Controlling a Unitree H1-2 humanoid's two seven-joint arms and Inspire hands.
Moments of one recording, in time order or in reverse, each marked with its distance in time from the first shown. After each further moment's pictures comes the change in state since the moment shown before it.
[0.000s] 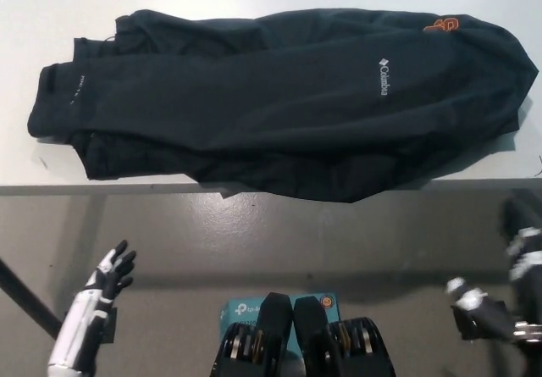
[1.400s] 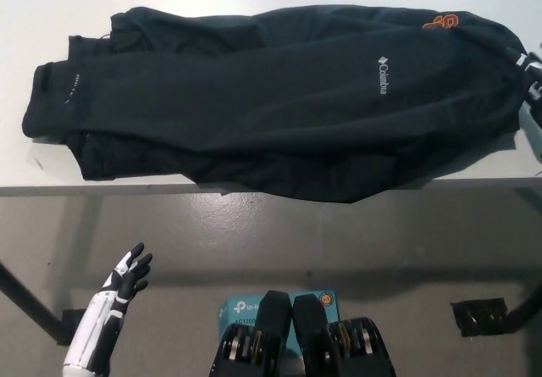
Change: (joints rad) left_arm 0.001 -0.011 -0.009 -0.009 0.009 0.032 -0.002; right_arm -0.987 -0.291 -0.362 1.153 0.528 0.596 0.152
